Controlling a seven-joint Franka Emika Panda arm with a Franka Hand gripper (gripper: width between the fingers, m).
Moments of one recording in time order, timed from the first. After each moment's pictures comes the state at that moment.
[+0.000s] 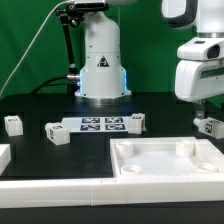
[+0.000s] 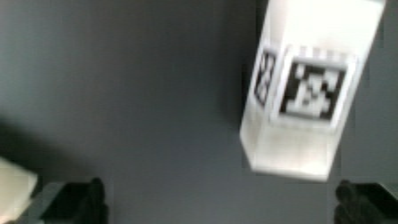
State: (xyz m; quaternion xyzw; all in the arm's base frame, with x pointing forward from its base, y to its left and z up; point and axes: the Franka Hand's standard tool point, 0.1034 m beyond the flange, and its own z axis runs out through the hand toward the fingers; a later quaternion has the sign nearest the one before) arm 0.421 0.208 0.052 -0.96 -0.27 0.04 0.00
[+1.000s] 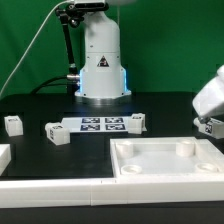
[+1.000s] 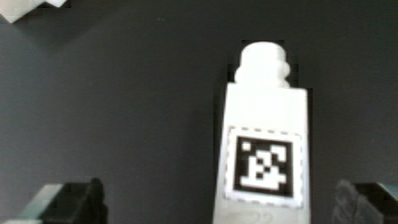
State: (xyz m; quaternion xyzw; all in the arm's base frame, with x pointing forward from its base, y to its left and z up) arm 0.416 0.227 0.023 -0.90 -0.23 0.36 -0.10
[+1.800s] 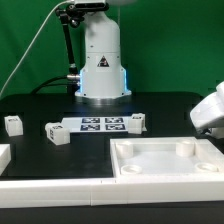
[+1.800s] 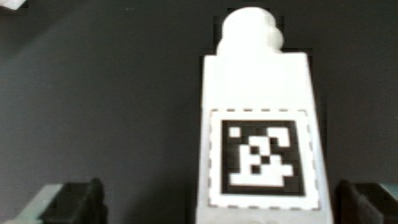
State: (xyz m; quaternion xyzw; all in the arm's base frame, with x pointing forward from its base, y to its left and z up) arm 0.406 0.224 0.004 -0.90 -0.18 0.37 -0.11
